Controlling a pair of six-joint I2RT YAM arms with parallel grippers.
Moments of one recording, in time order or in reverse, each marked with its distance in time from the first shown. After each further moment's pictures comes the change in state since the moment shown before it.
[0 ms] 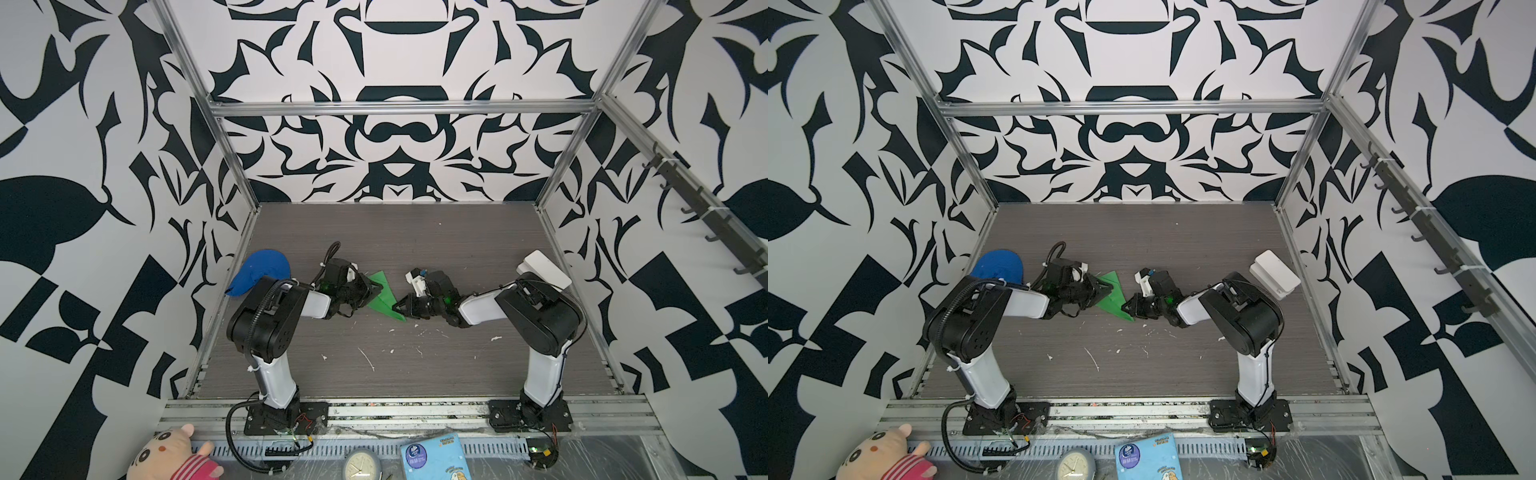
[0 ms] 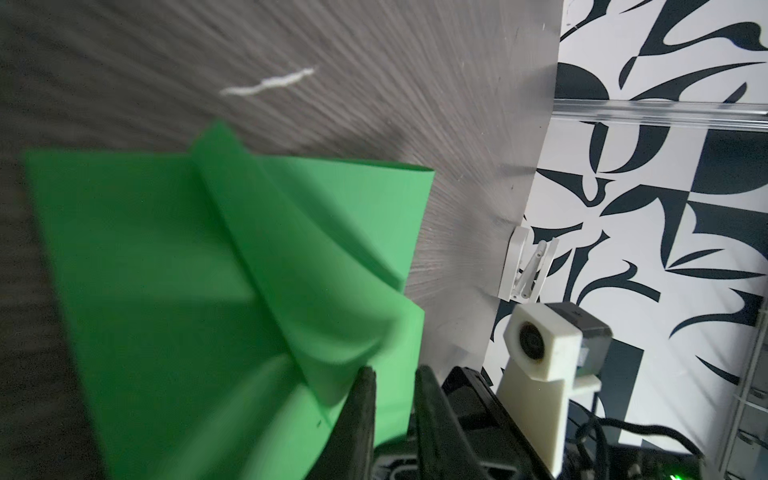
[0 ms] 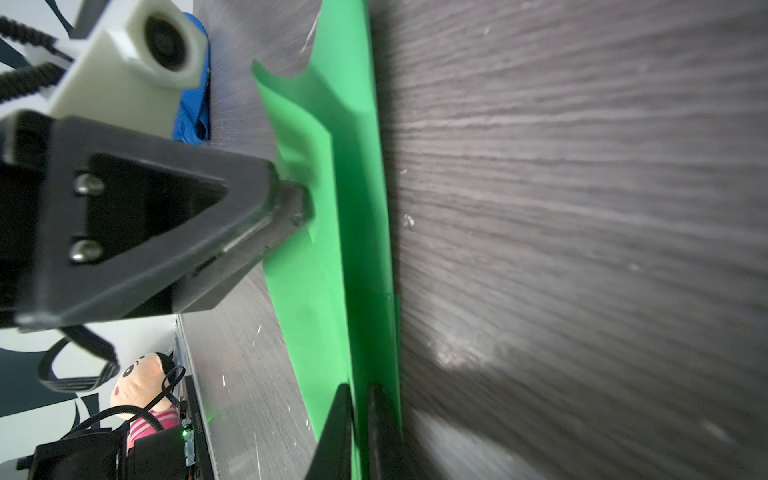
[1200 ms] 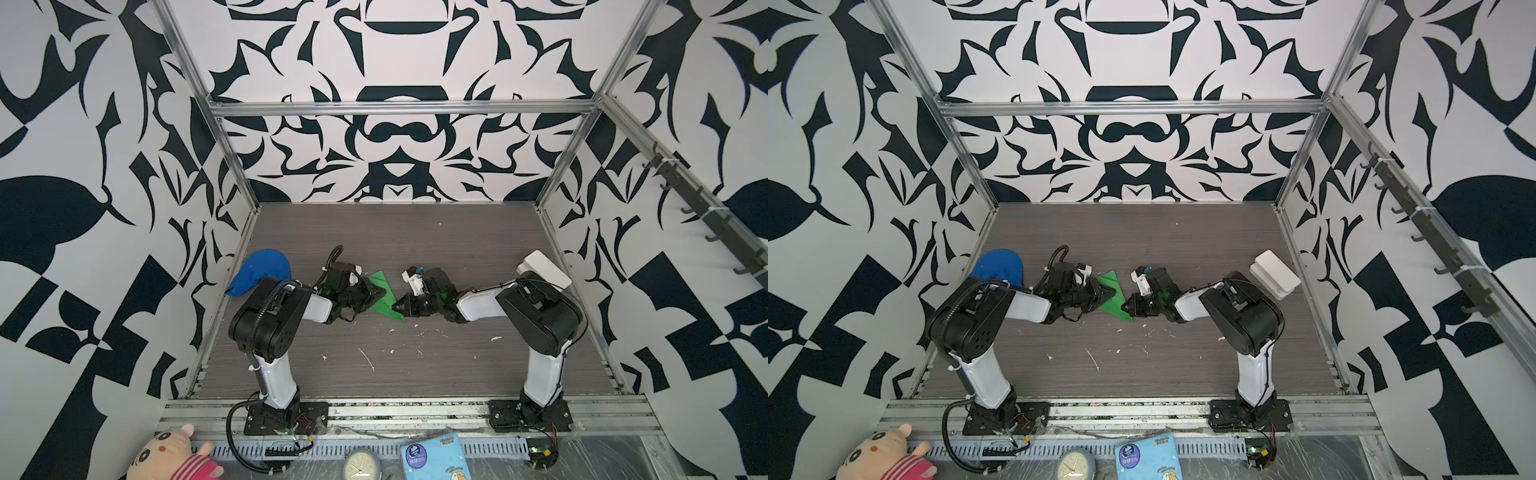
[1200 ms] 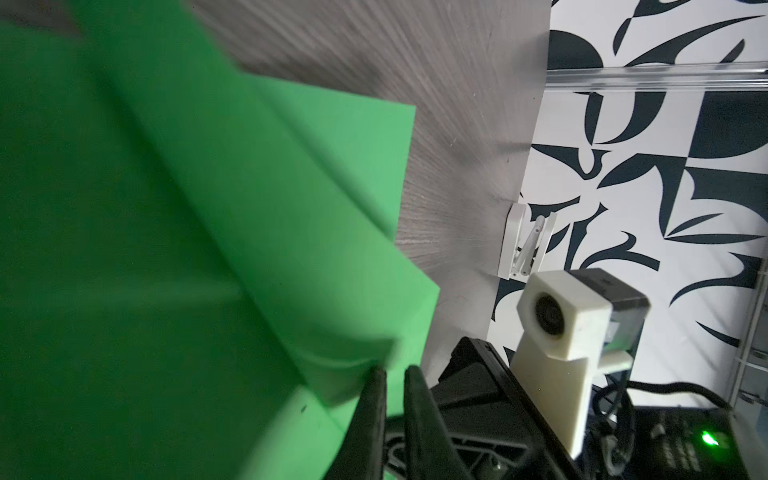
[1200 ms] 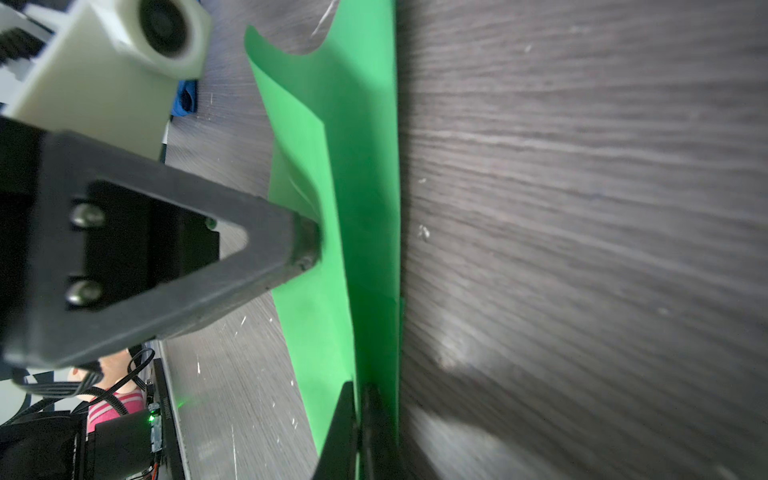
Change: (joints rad) left arm -0.026 0.028 -0.033 0.071 0.024 0.012; right arm 0.006 0.003 0.060 -0.119 -0.002 -0.136
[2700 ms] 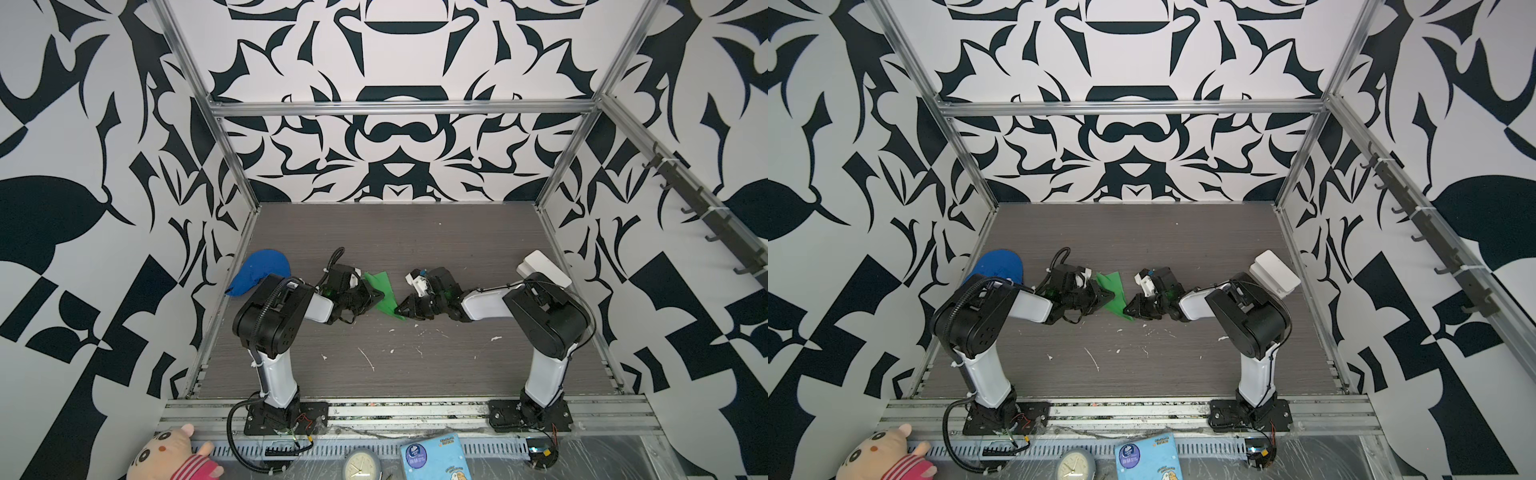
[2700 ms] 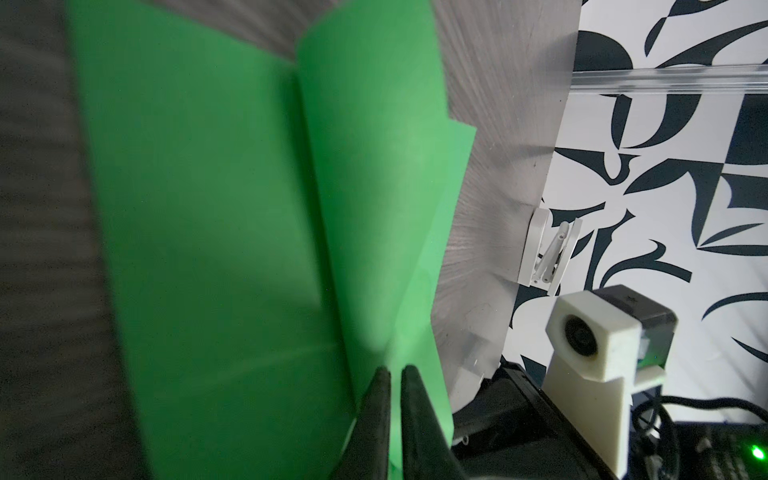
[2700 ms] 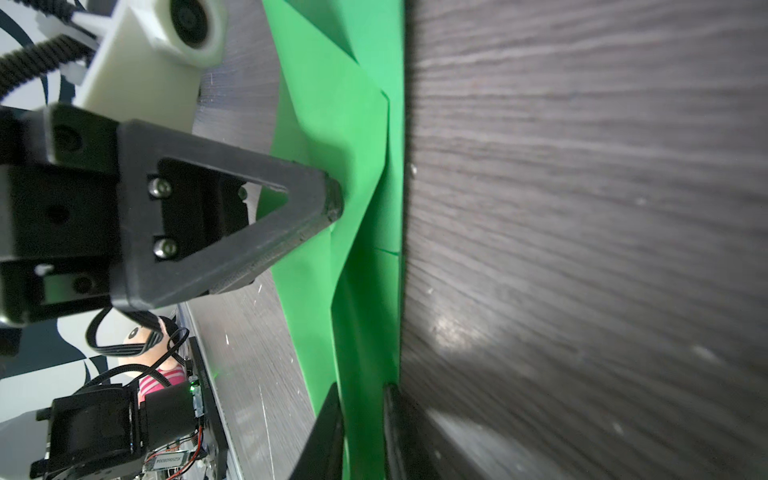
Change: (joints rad) left arm -0.001 0.029 0.000 -0.009 -0.026 0.025; right arm -0.034 -0.046 -0.022 -0.074 -0.093 0.066
